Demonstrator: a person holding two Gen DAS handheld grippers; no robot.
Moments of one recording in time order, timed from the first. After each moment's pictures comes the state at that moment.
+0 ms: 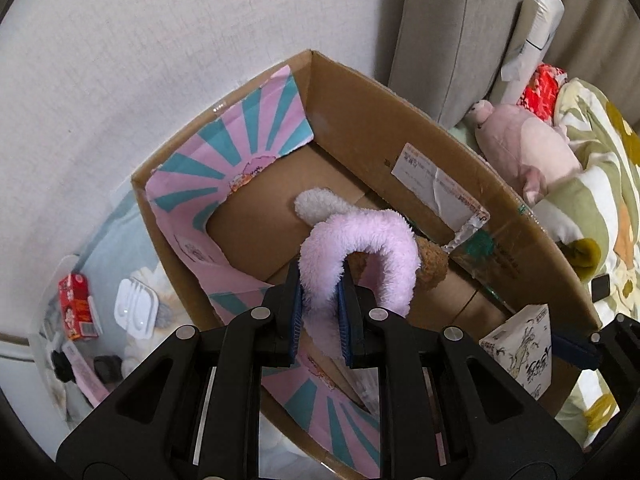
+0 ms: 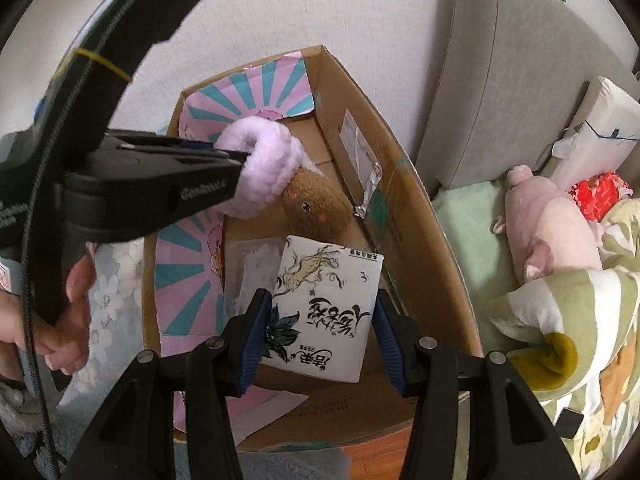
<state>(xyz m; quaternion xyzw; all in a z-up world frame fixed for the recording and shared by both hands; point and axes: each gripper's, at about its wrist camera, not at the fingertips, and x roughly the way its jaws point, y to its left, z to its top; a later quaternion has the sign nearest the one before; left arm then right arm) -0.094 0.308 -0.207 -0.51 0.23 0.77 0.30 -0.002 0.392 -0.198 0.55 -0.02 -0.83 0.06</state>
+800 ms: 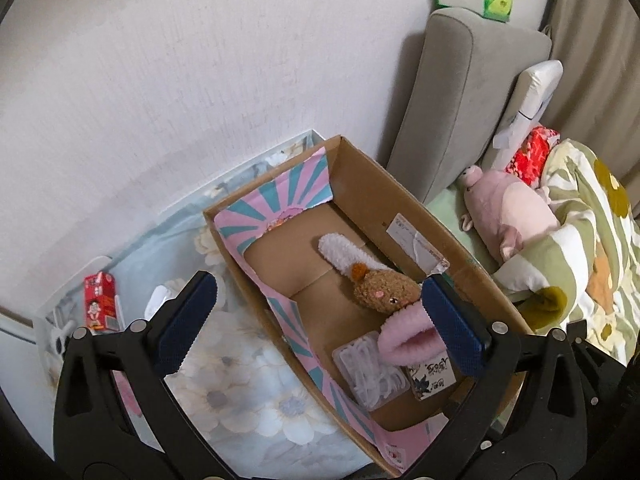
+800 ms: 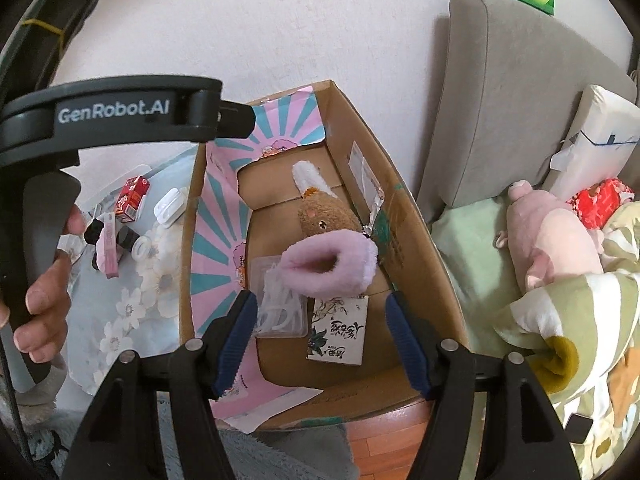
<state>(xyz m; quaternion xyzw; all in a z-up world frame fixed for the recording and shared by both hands) -0.082 0.273 -0.131 -0.46 0.16 0.82 0.29 0.016 0.394 -0.169 0.51 -0.04 -0.86 0.07</state>
